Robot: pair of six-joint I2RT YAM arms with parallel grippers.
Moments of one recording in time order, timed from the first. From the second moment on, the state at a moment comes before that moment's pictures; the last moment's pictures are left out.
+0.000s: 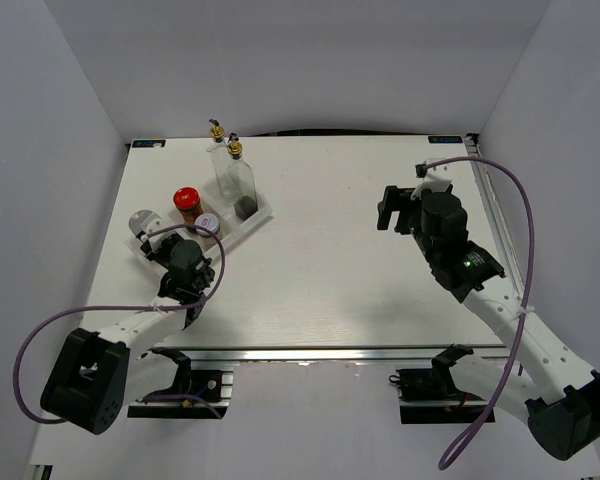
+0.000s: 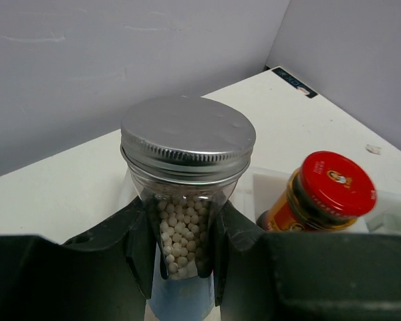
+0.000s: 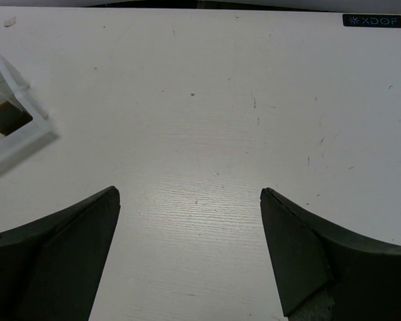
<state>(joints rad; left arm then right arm) -0.38 1.10 0.34 0.80 -1.23 -0.18 0.52 0.96 0.91 -0.24 0.31 0.18</state>
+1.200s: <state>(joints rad) -0.36 1.57 0.32 1.34 -1.38 -0.06 0.50 0.95 0.88 -0.19 0.24 0.15</state>
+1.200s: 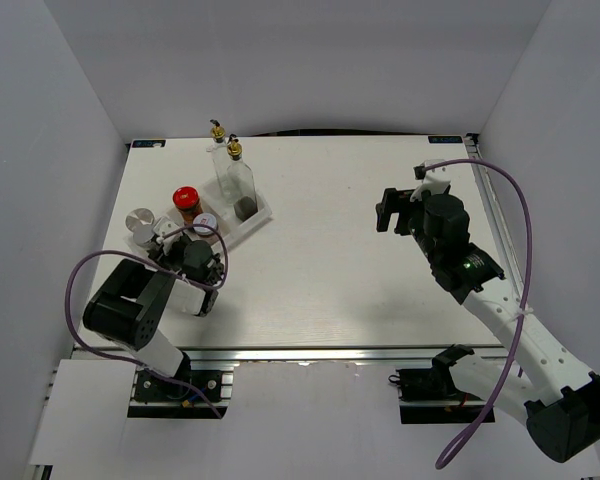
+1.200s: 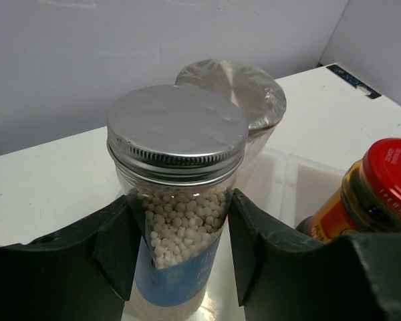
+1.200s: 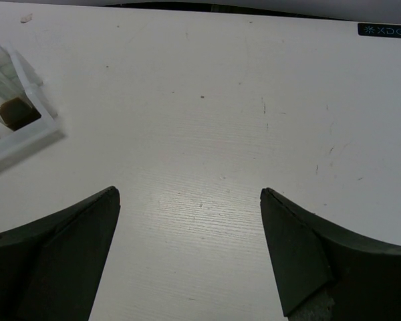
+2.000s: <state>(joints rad) -0.35 1.37 0.35 1.03 -1.34 -0.30 0.50 0.95 0.87 -0.19 0.23 0.15</state>
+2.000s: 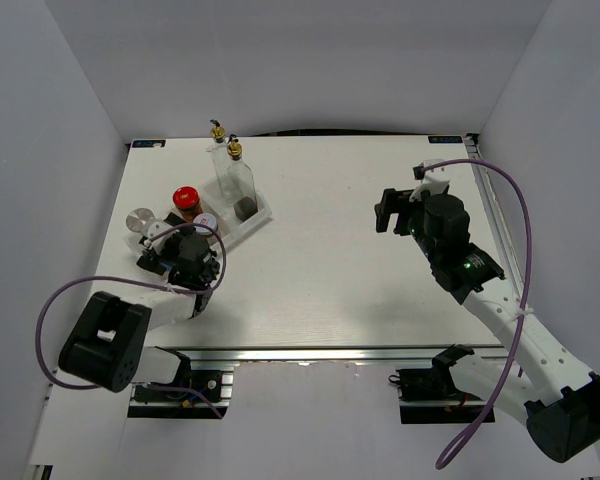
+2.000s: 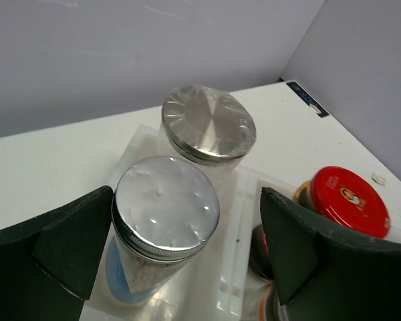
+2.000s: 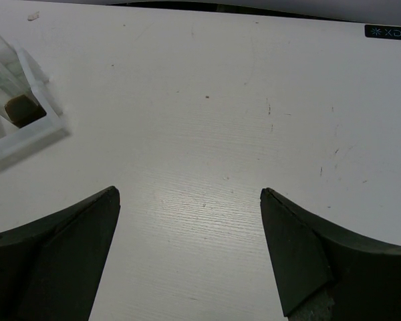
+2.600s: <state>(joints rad) -0.35 0.98 0.57 0.05 -1.20 -0.65 0.50 0.97 0.87 -0.19 0.16 0.15</state>
